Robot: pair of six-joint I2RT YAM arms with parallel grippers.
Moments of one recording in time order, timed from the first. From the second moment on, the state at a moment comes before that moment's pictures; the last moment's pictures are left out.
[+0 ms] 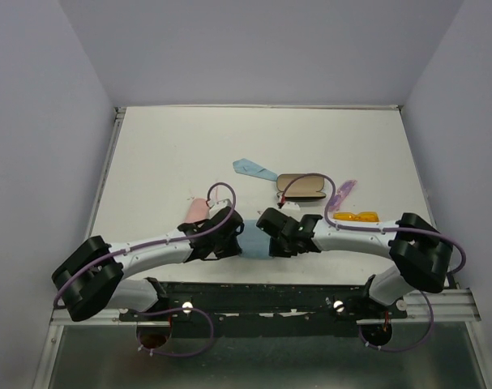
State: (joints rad) left arm -0.91 1.30 0.58 -0.28 -0.09 -1.04; right arm 1.05 1.56 0.85 -0.50 0.25 1.08
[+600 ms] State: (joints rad) left arm -0.96 0.96 0.56 -0.29 -0.13 -0.96; right arm 1.05 1.33 0.84 -0.45 0.14 1.01
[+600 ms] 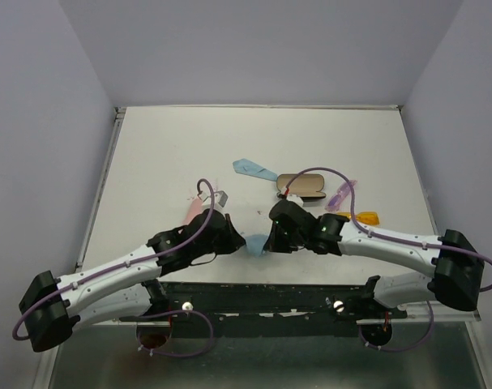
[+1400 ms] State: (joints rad) left arm -0.93 1.07 0.71 -0.48 -0.18 -1.05; right arm 0.90 1.27 0.83 -0.45 0.05 1.12
